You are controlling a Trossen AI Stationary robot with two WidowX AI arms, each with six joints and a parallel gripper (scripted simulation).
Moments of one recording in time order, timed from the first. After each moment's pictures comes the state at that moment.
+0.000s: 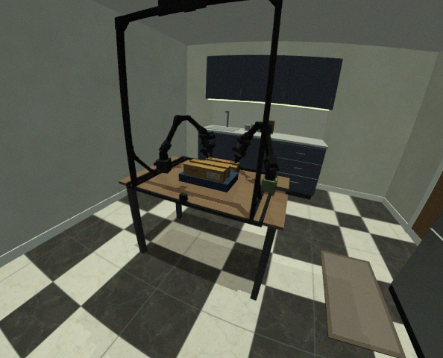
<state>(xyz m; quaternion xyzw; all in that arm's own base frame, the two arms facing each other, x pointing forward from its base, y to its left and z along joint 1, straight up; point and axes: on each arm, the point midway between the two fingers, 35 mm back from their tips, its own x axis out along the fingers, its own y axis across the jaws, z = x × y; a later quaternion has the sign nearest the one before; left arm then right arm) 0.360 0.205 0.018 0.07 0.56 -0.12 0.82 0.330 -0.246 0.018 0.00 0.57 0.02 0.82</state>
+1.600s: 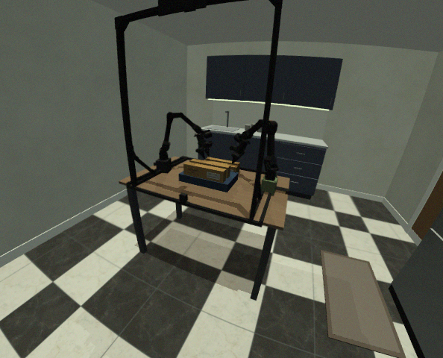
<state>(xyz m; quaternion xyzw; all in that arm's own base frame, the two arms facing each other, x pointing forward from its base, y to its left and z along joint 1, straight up) 0.345 0.107 0.045 0.08 0.55 -0.12 0.82 0.322 -0.157 0.047 -0.01 0.56 0.02 0.83</state>
